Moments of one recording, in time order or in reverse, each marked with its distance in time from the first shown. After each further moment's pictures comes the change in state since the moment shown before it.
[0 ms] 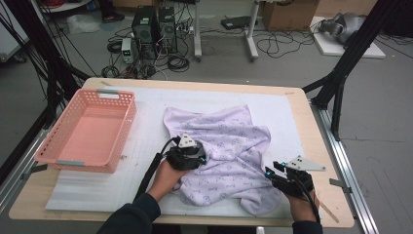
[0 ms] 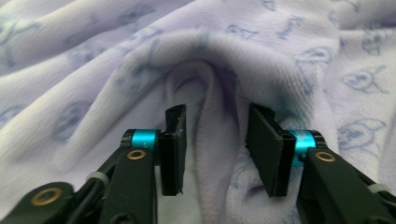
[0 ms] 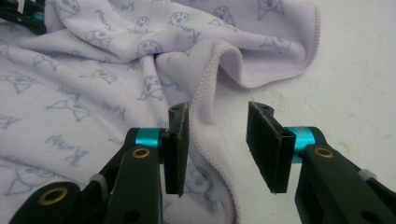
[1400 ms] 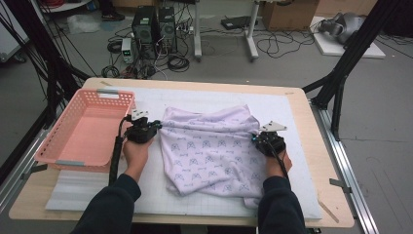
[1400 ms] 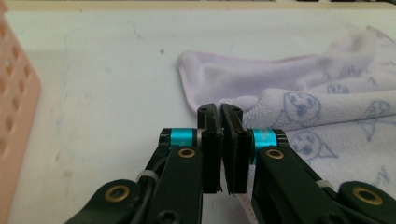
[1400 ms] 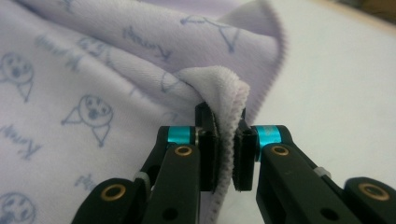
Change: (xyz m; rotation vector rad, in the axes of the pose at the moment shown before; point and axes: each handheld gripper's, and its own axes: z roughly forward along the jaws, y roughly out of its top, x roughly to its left) left arm 0.123 -0.001 -0.055 -0.190 0.386 -0.357; right arm -0.023 0.066 0.114 0.066 -0.178 -0.093
